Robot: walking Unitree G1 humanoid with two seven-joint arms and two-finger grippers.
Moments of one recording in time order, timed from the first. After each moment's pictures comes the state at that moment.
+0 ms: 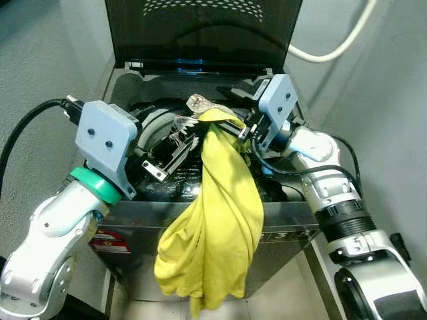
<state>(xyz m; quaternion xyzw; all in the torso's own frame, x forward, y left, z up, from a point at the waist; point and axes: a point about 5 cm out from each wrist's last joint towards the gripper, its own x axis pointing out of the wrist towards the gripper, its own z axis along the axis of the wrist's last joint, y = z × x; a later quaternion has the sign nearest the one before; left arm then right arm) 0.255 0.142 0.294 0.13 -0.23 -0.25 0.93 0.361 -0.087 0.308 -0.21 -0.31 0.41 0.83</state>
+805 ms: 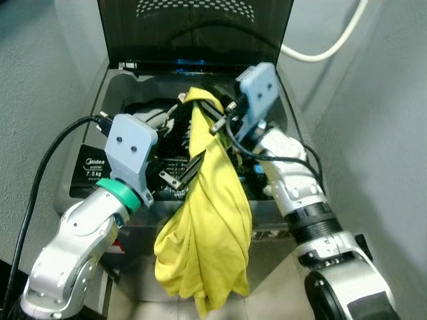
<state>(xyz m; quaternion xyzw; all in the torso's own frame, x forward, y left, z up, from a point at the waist) 0.269 0.130 0.271 0.09 -0.17 -0.27 0.94 0.369 -0.036 0.310 -0.09 -0.29 0.38 0.88</state>
